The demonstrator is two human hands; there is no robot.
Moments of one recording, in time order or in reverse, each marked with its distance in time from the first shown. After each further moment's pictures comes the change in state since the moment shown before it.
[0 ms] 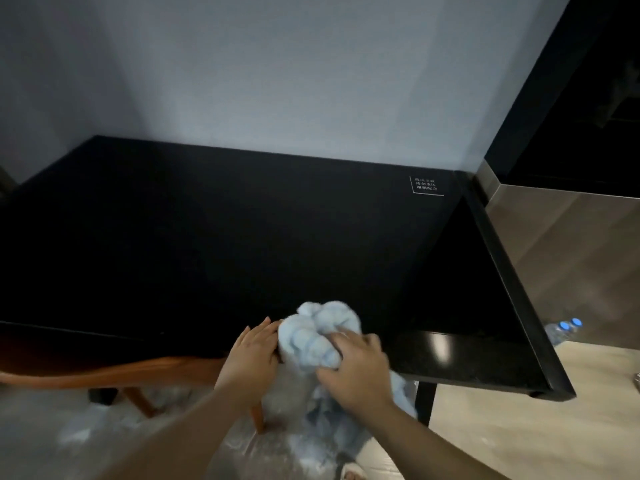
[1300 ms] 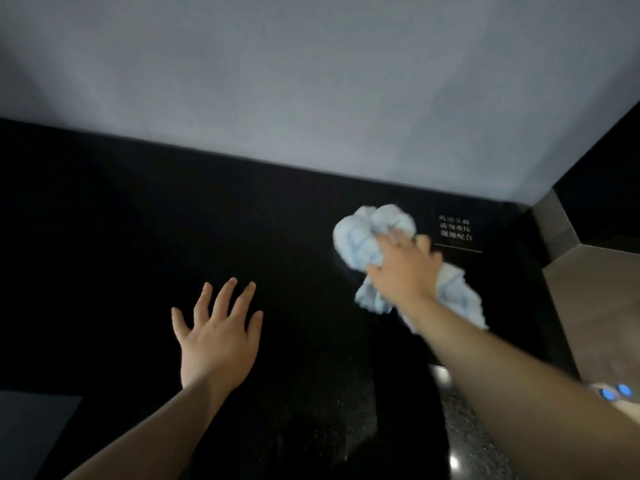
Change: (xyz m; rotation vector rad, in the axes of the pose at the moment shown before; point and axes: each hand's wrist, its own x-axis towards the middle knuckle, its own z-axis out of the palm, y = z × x) left_hand 0.253 0.026 0.000 0.286 0.206 -0.369; right_hand 0.381 0.113 -0.067 -0.522 0.020 0.040
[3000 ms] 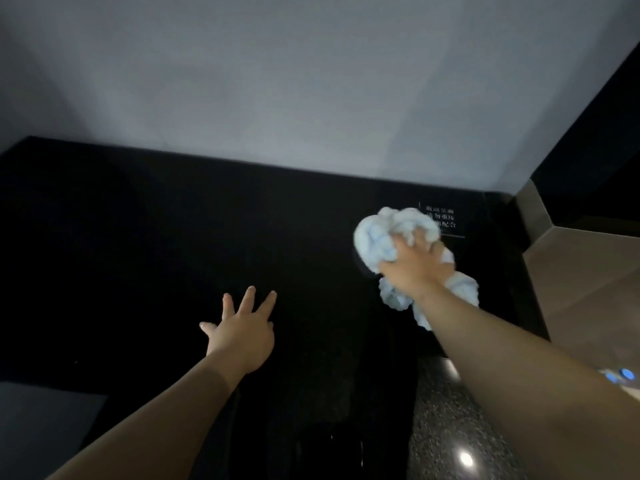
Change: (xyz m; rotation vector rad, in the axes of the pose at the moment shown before) left_hand -0.029 0.025 -0.037 0.187 -0.443 0.064; right_hand -0.019 0.029 -0.015 0.245 -0.202 0.159
